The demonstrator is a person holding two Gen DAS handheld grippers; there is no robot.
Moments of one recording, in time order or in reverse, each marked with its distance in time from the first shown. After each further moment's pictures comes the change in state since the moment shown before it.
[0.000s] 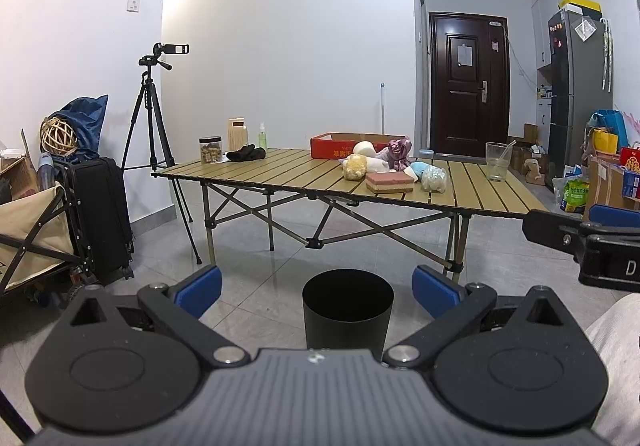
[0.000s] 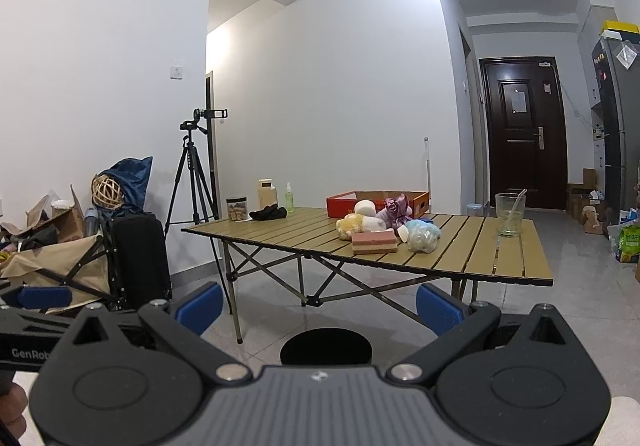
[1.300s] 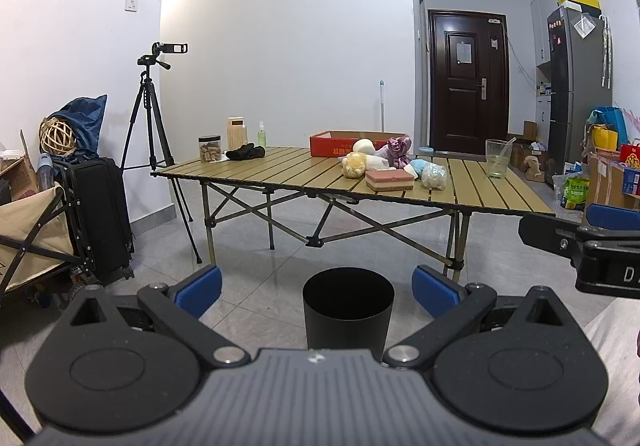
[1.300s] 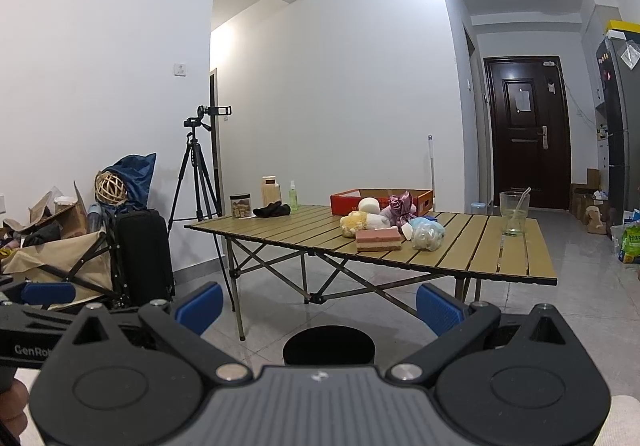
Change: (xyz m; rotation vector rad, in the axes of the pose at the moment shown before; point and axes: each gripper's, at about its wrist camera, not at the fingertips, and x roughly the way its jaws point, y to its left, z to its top) left arm 0.002 -0.001 -0.001 0.005 0.007 0.001; right arm 0.001 0.005 0.003 -0.018 0.009 0.008
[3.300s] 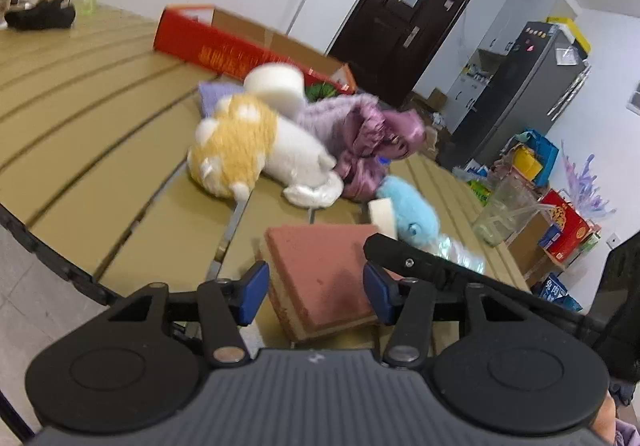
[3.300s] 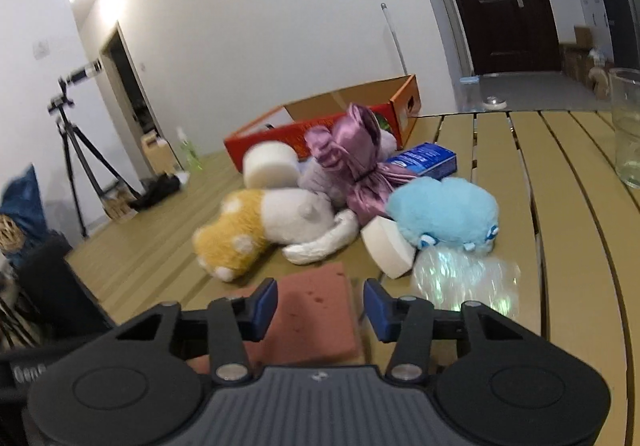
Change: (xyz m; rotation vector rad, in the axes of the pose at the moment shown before) left arm 0.569 -0.047 0.131 -0.284 0.376 -0.514; right arm 0.553 -0.180 0.053 0.268 0.334 -0.052
